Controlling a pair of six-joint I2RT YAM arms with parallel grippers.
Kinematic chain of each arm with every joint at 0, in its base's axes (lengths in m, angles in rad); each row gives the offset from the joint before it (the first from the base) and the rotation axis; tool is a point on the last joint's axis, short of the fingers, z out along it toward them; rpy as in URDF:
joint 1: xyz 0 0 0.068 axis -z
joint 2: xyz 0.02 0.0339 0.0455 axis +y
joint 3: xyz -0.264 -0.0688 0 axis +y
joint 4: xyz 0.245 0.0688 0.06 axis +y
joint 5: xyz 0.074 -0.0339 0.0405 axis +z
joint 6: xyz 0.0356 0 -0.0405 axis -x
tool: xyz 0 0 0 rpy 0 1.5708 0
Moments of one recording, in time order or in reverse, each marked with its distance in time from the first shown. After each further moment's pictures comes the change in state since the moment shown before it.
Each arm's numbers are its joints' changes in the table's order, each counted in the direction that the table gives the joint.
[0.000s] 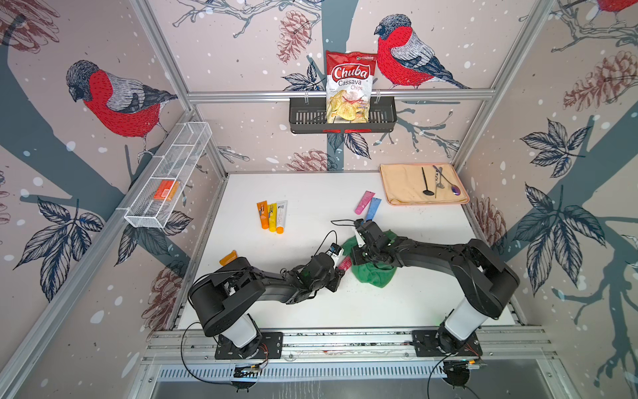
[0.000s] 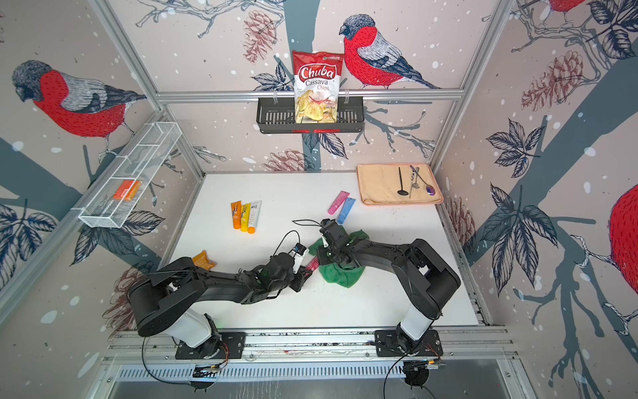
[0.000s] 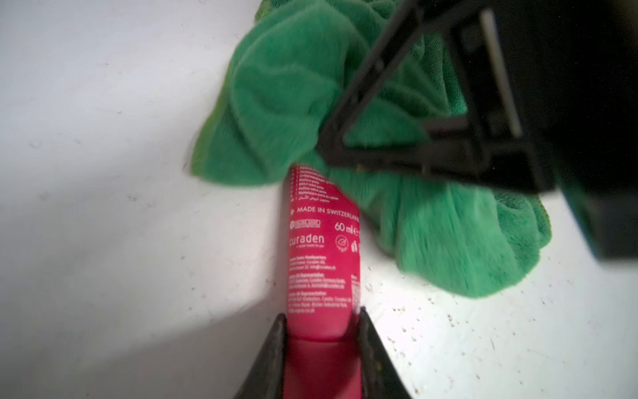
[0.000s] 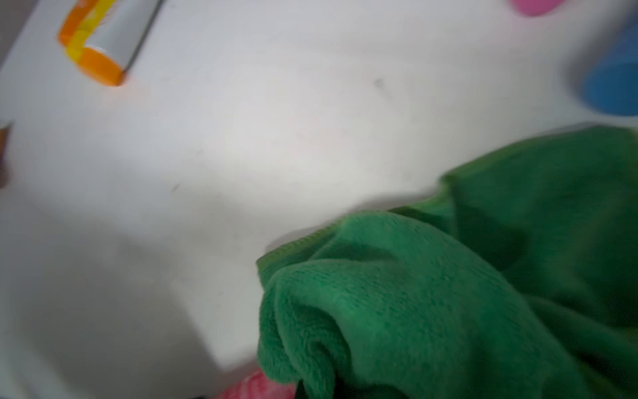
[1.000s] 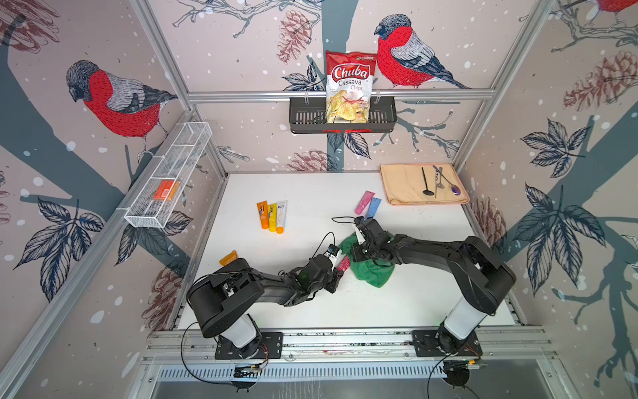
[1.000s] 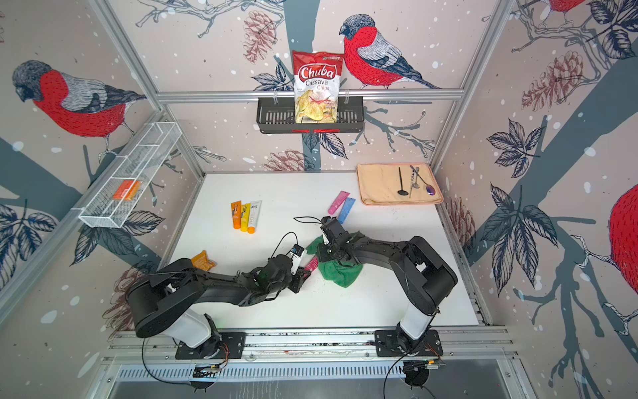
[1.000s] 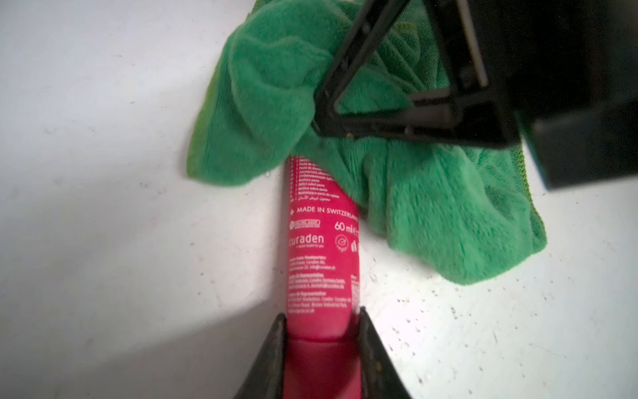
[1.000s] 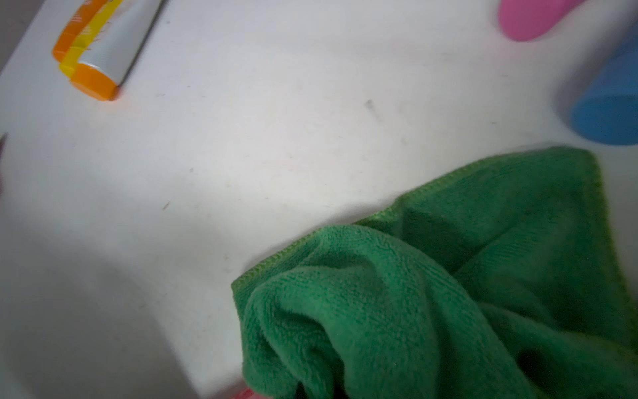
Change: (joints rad) left arm 0.009 -0.011 0.032 -0.033 0.005 0.015; right arm 0.003 0.045 -0.037 -0.023 0.028 0.023
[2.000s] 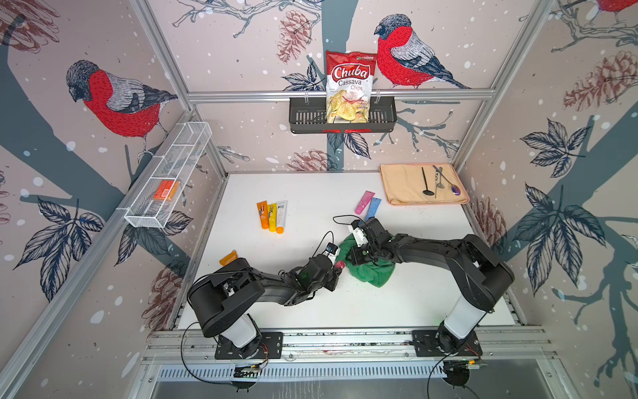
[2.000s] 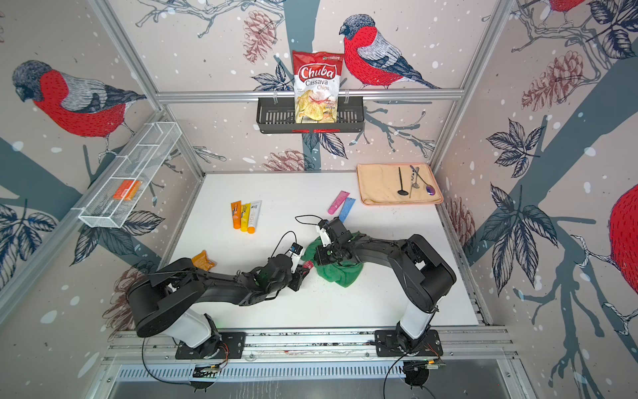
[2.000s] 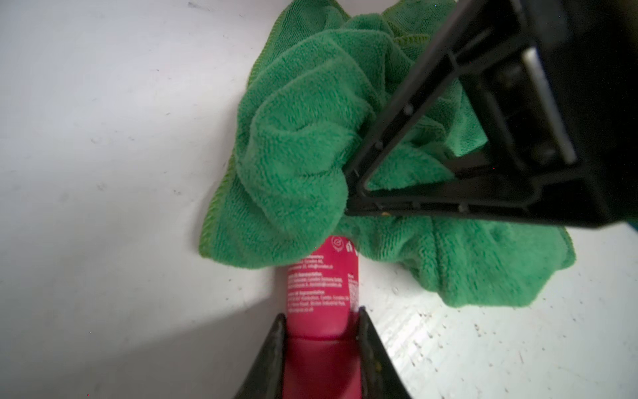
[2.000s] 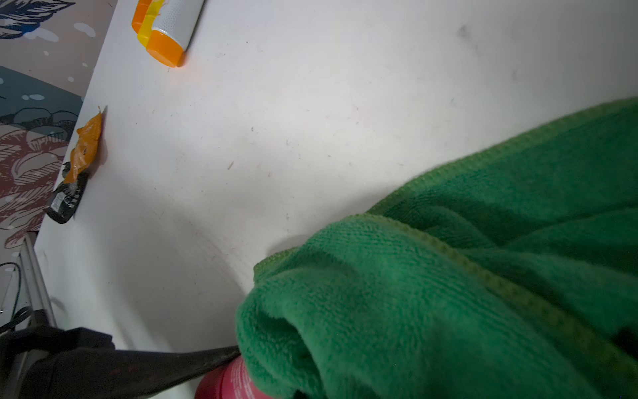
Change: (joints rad) left arm -0.001 0.003 0.000 -0.003 0.050 0.003; right arm 0.018 0.011 0.005 -0.020 0.266 0.001
